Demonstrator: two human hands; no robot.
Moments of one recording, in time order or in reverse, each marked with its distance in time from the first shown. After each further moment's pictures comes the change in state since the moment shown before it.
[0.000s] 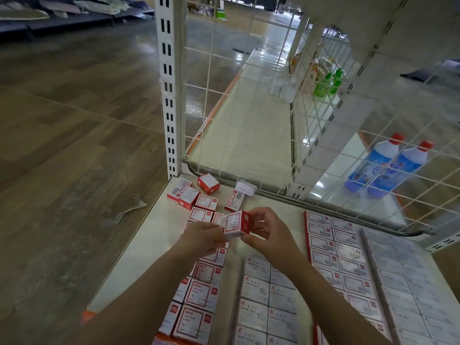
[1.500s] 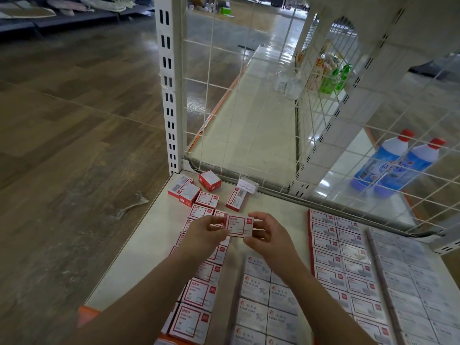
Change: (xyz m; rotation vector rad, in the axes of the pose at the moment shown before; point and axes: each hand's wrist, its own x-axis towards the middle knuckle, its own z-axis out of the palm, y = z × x) left_hand -0.005 0.000 0.015 0.161 0.118 0.088; right_hand -0.005 0.010 0.005 0.166 0.006 0.157
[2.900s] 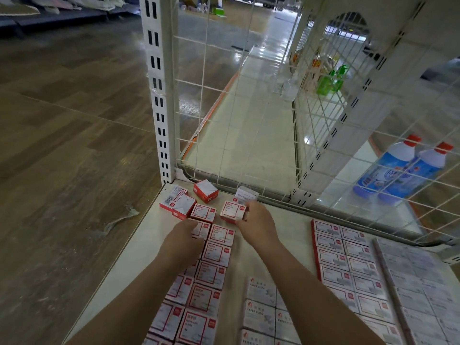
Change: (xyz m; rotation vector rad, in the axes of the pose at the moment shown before) left_hand 0.052 -0.007 -0.024 0.429 0.112 -0.035; right_hand 0.105 0.016 0.020 -0.680 0.227 0.098
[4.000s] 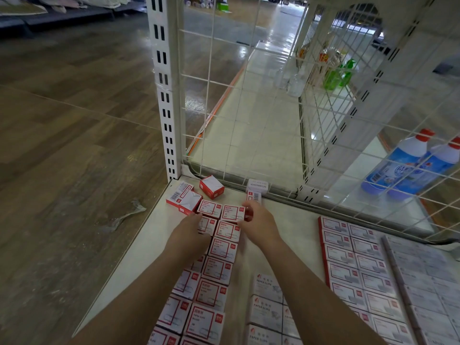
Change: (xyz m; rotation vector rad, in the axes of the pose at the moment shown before) left_hand -0.002 0.002 -0.004 -0.009 -0.009 0.053; right_hand -0.001 0.005 0.013 0.182 -0.118 0.019
